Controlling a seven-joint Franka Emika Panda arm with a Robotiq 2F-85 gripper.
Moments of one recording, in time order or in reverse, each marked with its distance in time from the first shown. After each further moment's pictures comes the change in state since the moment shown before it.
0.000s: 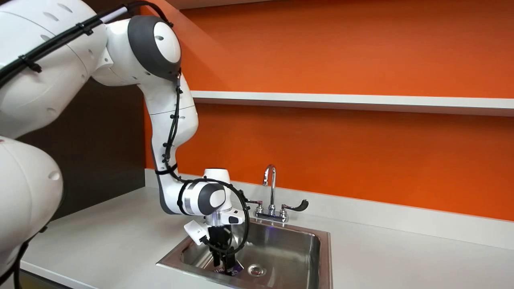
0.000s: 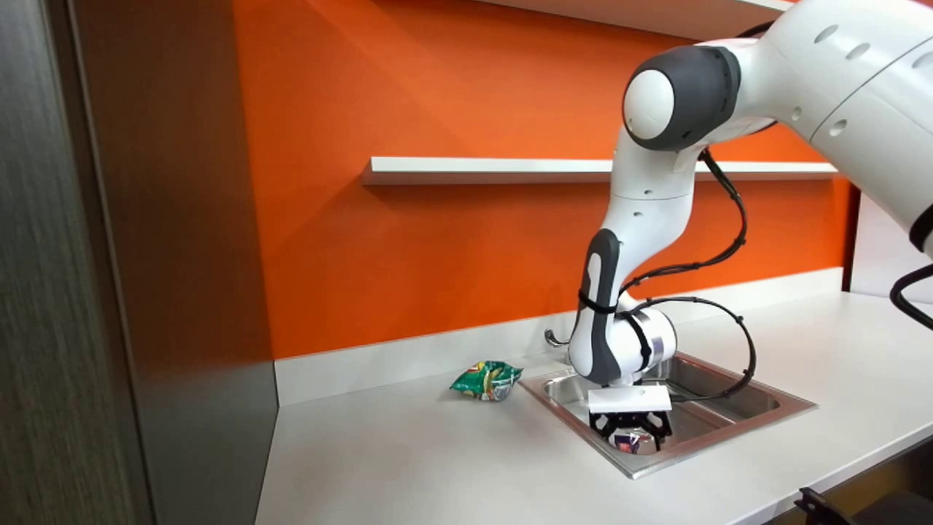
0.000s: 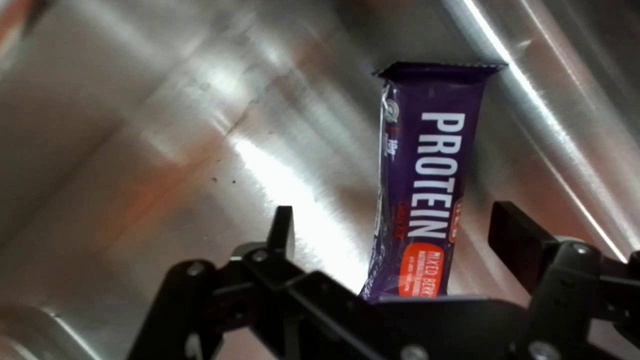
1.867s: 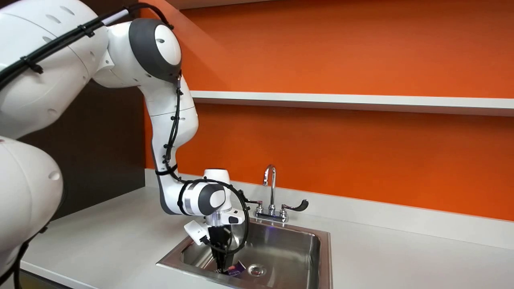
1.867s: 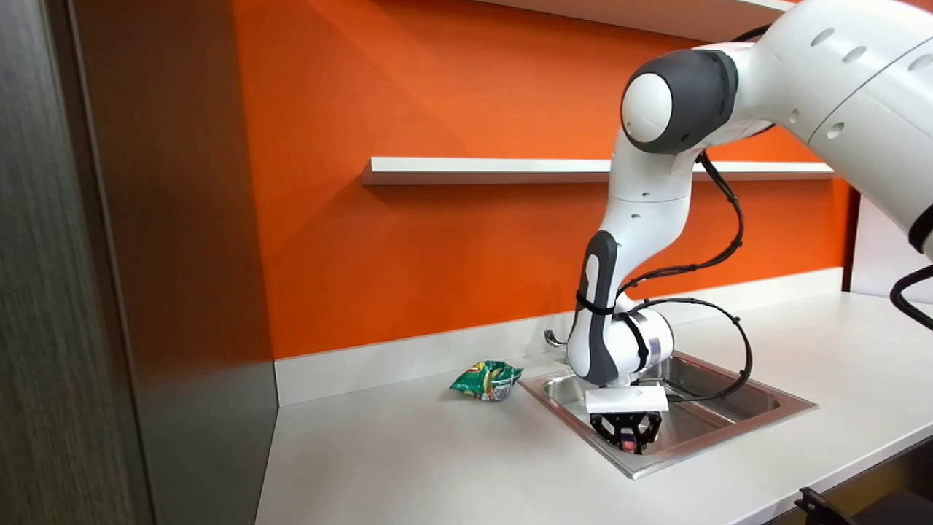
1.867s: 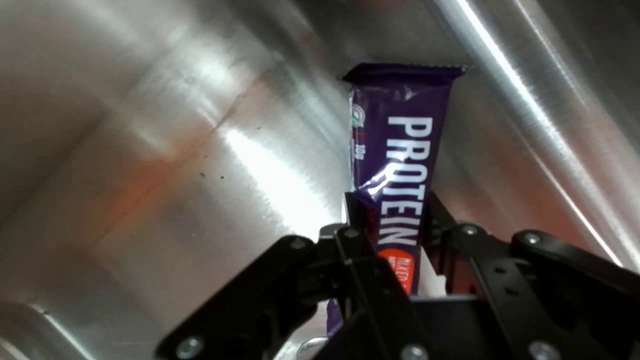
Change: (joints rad) arm 0.000 0.010 0.004 0.015 0.003 0.000 -0.002
